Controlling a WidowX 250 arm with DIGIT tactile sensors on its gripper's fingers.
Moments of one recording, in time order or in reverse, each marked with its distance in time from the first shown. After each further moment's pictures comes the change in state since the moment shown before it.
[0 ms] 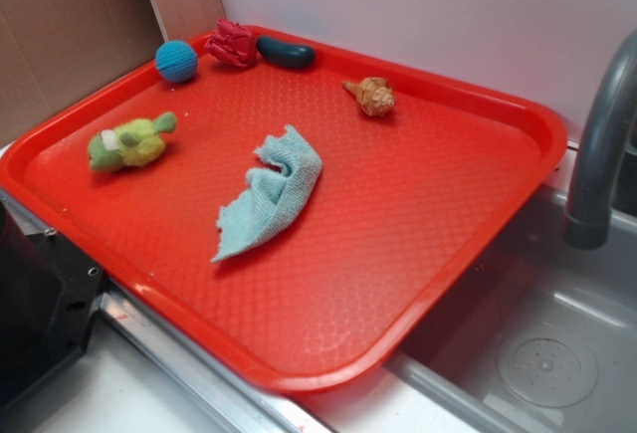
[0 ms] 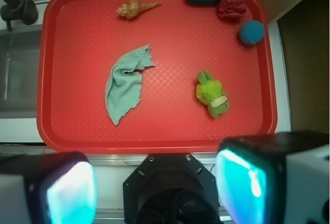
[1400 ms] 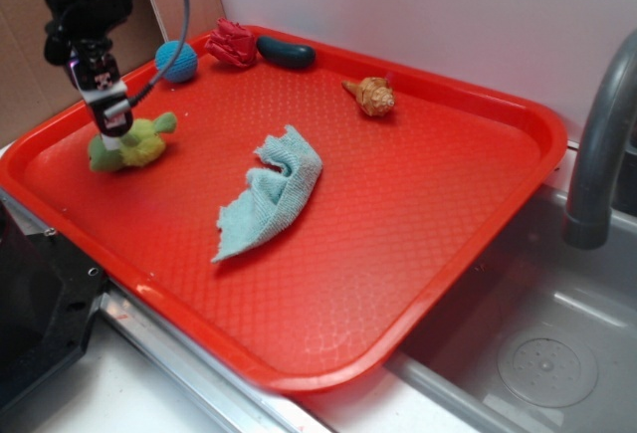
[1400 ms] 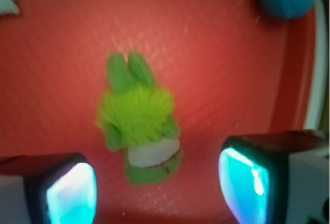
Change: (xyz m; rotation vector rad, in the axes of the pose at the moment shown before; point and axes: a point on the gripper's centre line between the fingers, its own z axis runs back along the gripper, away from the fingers) arm 0.026 0.110 -0.182 0.087 0.170 -0.244
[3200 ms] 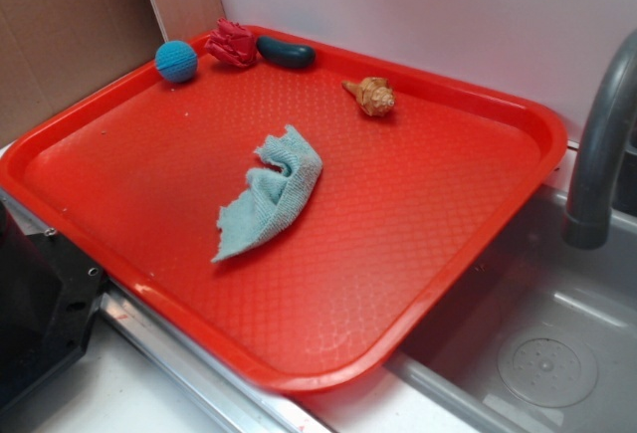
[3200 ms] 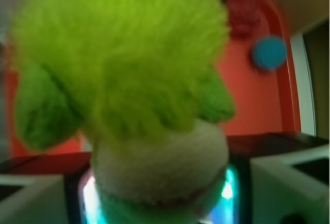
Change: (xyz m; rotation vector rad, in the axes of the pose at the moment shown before) arm 0.050 -0.059 0.154 -0.183 -0.162 0.278
